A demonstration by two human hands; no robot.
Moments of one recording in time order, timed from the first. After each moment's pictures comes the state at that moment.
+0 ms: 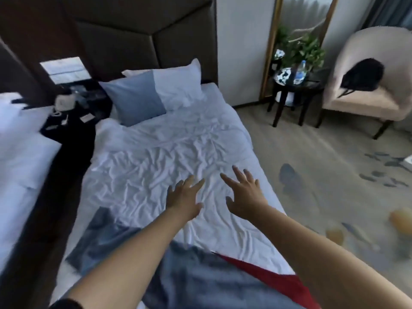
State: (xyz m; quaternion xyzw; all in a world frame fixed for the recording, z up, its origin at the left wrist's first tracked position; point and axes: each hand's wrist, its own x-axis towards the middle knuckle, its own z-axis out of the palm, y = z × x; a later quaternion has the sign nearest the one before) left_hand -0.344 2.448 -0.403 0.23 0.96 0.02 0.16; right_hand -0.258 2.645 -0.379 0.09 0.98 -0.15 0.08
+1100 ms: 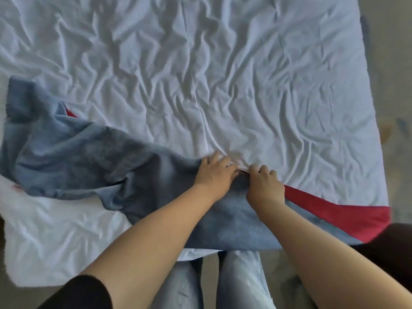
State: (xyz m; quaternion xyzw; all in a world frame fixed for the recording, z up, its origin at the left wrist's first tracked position) left_hand -0.330 2.401 -0.836 0.35 0.87 0.04 0.33; right_hand -0.255 2.533 -0.805 0.23 0.90 -0.08 0.37
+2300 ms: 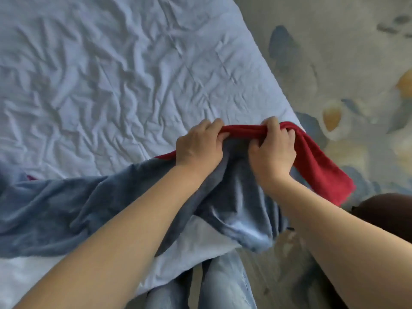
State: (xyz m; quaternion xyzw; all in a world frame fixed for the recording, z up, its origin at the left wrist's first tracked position) left_hand -0.350 2.581 -0.699 0.35 0.91 0.18 0.11; right_hand -0.245 2.707 -0.702 0.44 0.86 -0.25 -0.09
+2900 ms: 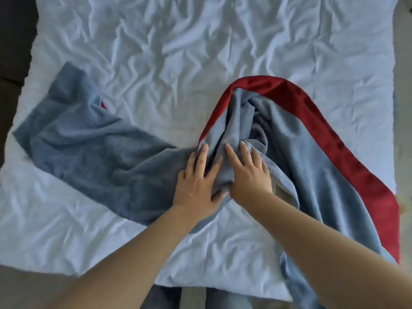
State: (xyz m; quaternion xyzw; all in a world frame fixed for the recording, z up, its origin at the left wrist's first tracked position) left_hand -0.344 2.359 -0.804 0.14 0.97 0.10 0.18; right_hand -0.366 2.521 -0.791 0.01 0.95 -0.09 0.29
